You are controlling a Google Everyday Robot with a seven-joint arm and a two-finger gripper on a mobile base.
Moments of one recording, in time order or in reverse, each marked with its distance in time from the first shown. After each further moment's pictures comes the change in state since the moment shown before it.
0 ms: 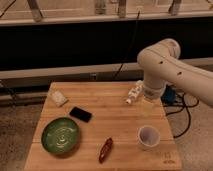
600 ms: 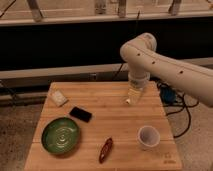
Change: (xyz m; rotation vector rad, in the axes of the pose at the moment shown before) arm -0.074 -0.023 0.012 0.031 0.018 -0.040
